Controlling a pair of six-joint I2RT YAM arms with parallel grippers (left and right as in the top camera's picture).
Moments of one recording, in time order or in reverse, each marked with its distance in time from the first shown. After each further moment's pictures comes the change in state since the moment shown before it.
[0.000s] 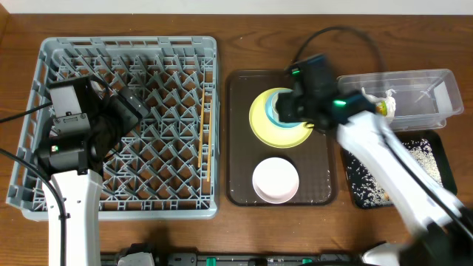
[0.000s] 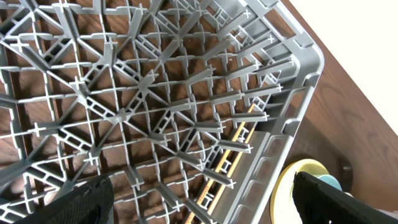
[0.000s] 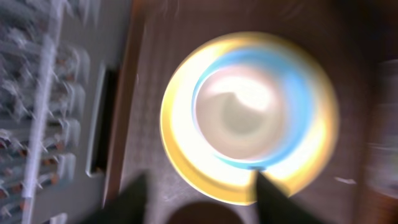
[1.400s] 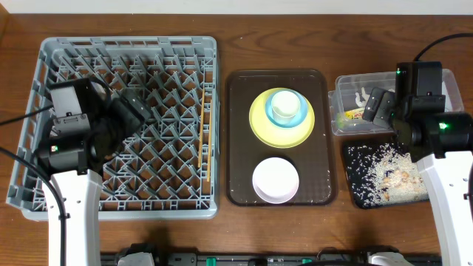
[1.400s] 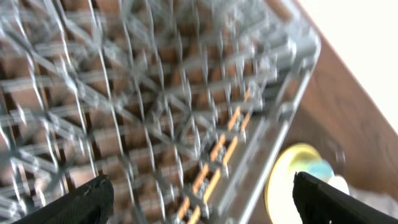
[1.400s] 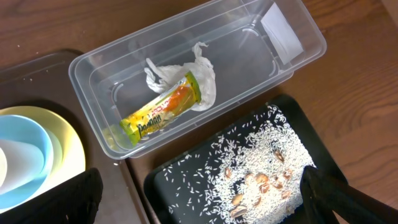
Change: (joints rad) left arm 0.000 0.000 0.000 -0.052 0.065 -0.002; right arm -0.352 -0.245 0.004 -0.287 0.389 -0.016
